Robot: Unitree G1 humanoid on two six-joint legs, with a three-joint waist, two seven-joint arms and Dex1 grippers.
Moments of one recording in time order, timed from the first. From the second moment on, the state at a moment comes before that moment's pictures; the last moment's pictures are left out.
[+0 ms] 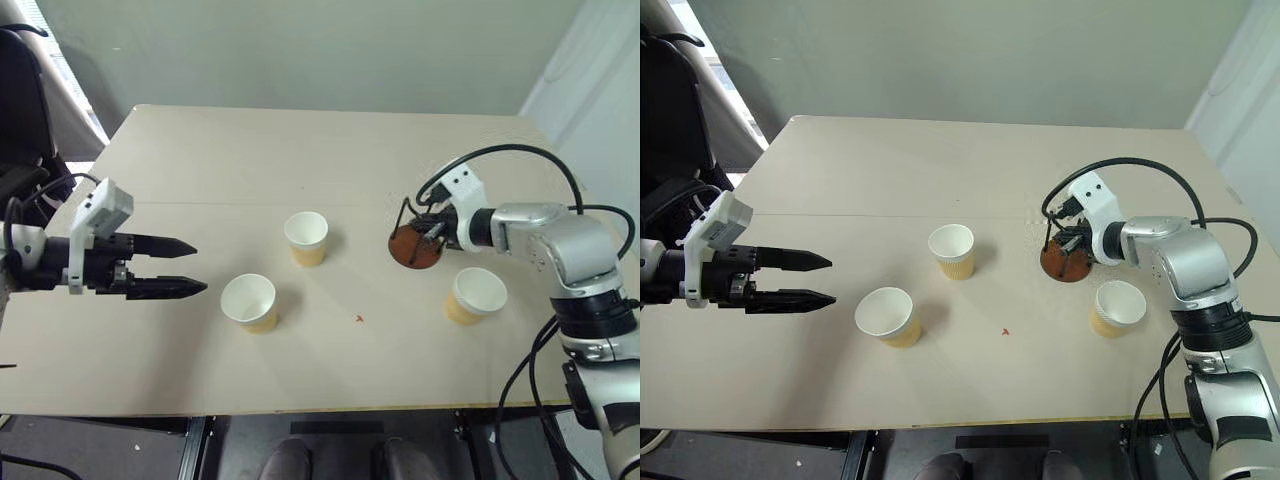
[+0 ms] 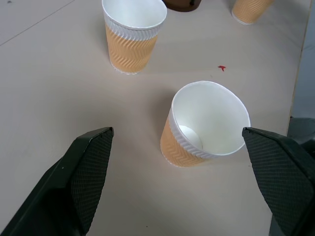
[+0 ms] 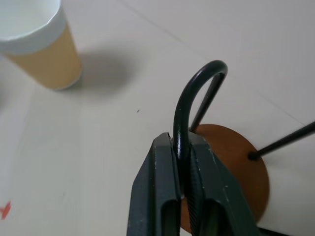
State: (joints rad) left arm -0.41 1.22 0.21 0.08 -0.58 0.69 -1.44; right arm -0.84 -0.68 0.18 -0.11 0.36 1.10 0.69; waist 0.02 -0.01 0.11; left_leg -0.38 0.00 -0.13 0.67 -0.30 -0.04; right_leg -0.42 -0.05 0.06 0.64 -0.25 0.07
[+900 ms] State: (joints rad) left arm -0.45 1.28 0.21 -0.06 -0.66 0.75 -1.53; right arm -0.70 -0.83 0.35 -0.48 0.46 0.79 1.20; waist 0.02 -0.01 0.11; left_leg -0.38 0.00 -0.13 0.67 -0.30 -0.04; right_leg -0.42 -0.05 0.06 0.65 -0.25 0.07
